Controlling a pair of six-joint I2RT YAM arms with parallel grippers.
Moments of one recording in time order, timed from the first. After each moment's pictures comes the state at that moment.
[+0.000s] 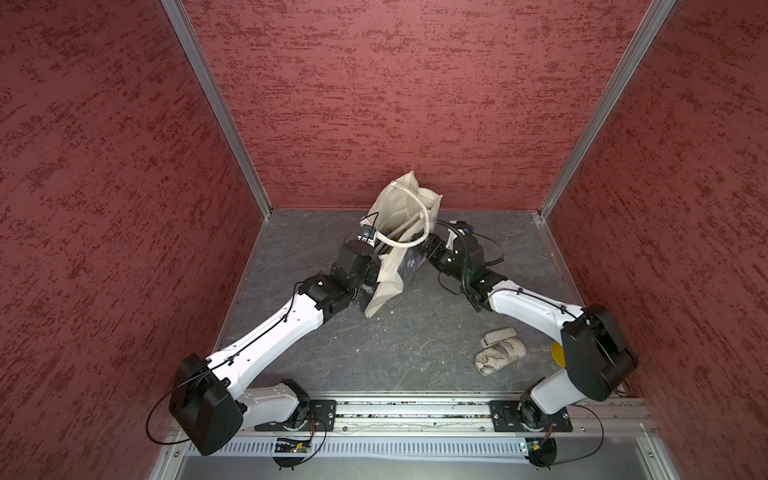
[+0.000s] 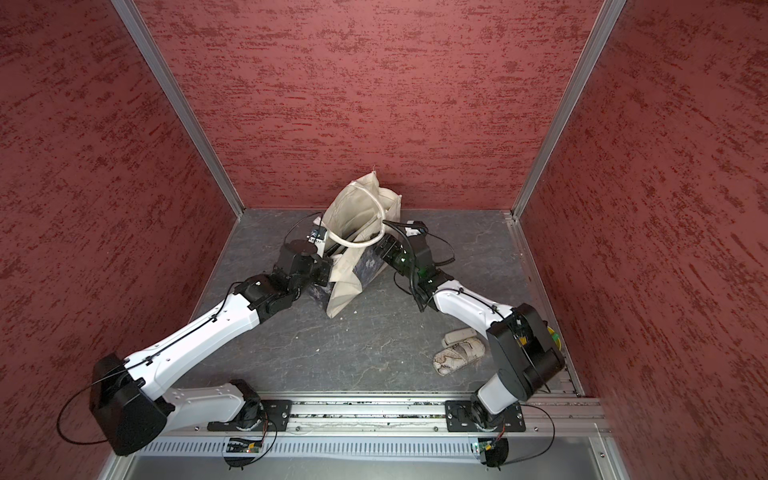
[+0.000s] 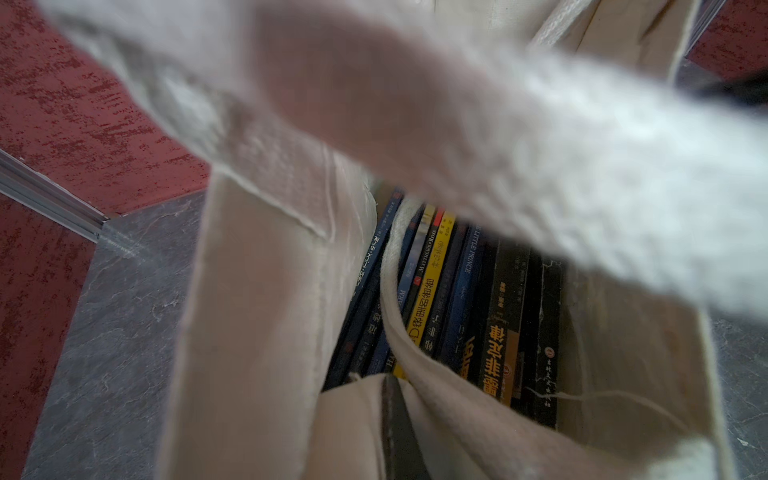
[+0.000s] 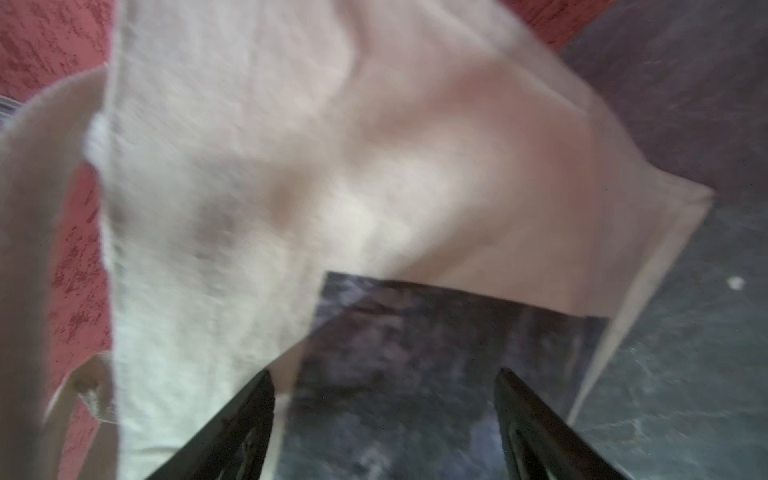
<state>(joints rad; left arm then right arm) -0.64 1.24 1.04 -0.37 -0.38 -0.10 0.57 1.58 1.05 0.32 -0.08 1.07</state>
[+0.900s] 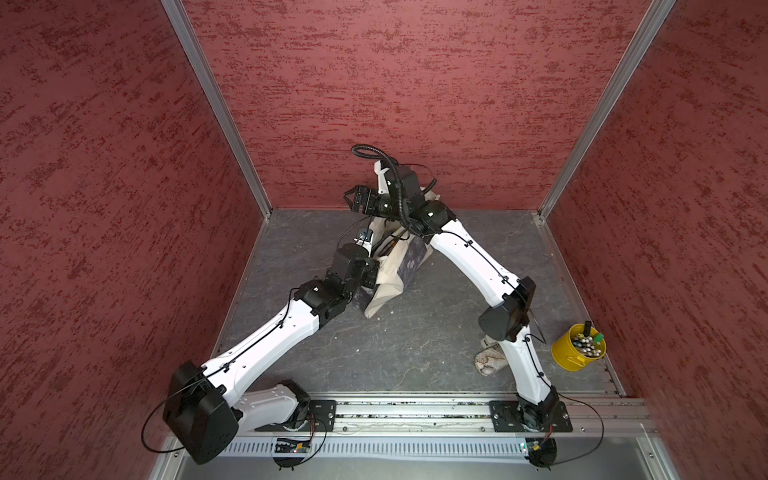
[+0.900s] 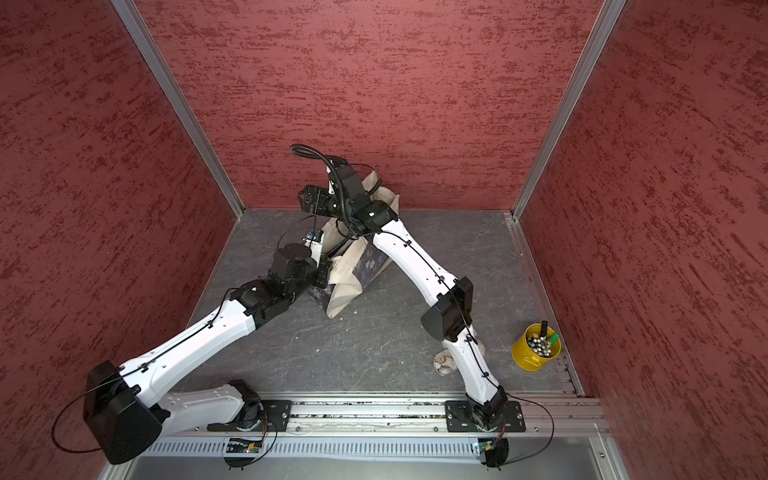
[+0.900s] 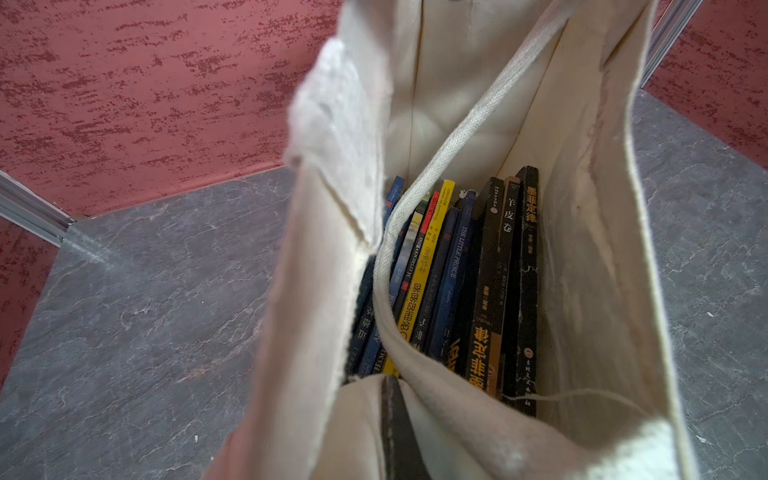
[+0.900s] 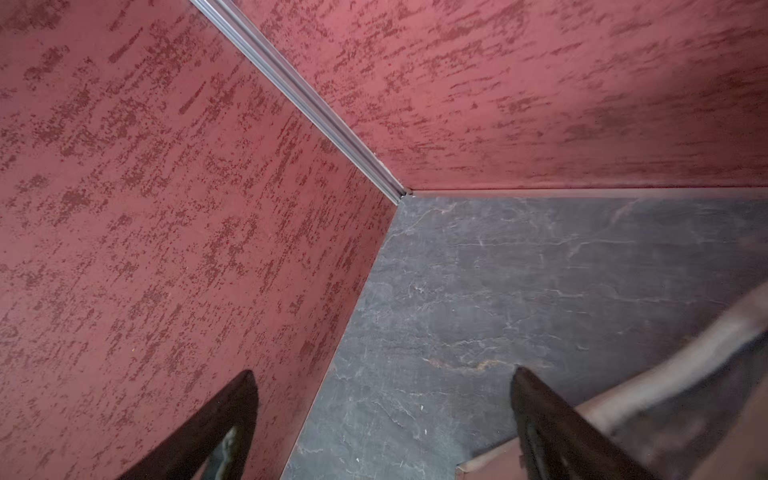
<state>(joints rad) -0.63 1.20 0.98 -0.31 -0.31 -0.12 0.72 2.16 2.43 -0.60 -0.07 0.66</state>
